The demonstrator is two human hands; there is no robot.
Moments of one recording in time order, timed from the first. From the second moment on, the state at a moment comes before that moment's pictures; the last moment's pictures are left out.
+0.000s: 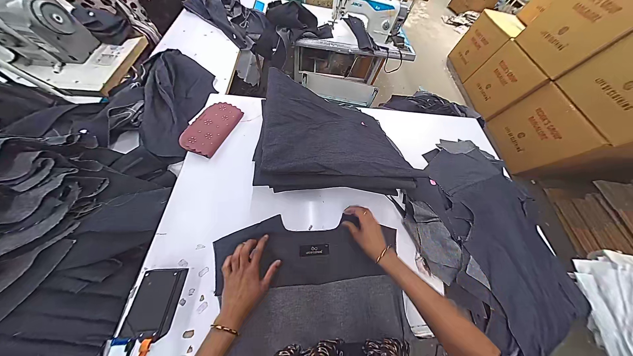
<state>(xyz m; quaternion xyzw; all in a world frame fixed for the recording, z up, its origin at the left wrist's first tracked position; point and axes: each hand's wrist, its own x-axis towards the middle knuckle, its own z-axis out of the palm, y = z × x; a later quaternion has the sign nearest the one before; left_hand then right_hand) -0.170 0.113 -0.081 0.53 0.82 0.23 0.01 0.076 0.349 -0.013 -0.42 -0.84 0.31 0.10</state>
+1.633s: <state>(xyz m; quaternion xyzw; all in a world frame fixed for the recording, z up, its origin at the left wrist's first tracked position) -0.059 0.078 0.079 0.66 0.43 0.55 0.26 0.315 0.075 0.299 -0.33 -0.56 0.18 0.74</state>
